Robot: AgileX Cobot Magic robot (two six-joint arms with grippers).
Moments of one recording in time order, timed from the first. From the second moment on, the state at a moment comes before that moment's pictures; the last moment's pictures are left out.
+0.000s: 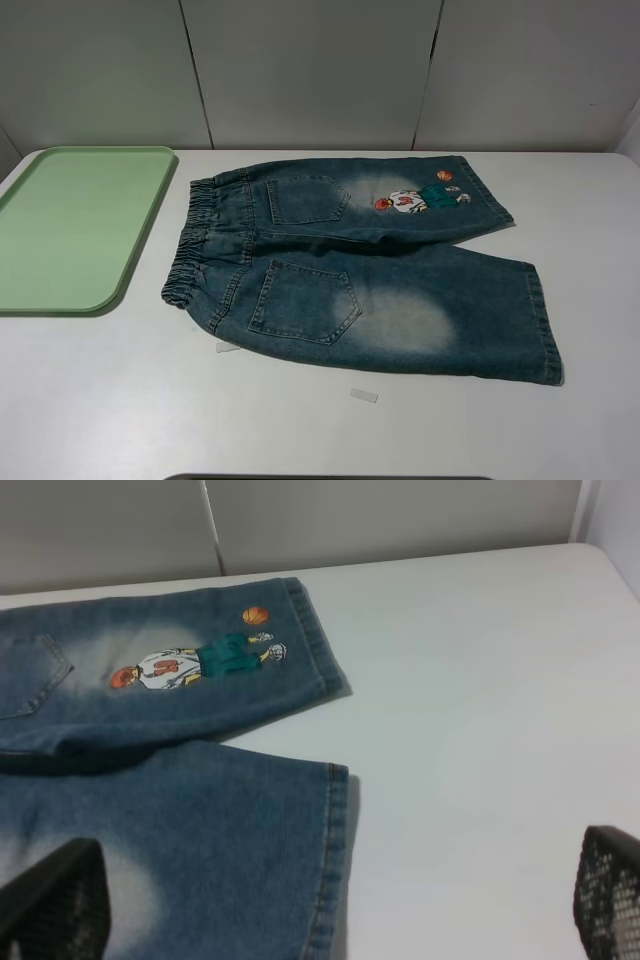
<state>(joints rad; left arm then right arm) -0.01 0.11 -0.56 -0.06 1.06 0.12 0.09 -0.01 -0.50 -0.07 1.03 0.19</state>
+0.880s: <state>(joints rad) -0.46 1.01 -1.00 -0.05 1.02 0.47 0.16 0.92 -0.86 -0.07 0.87 -0.19</state>
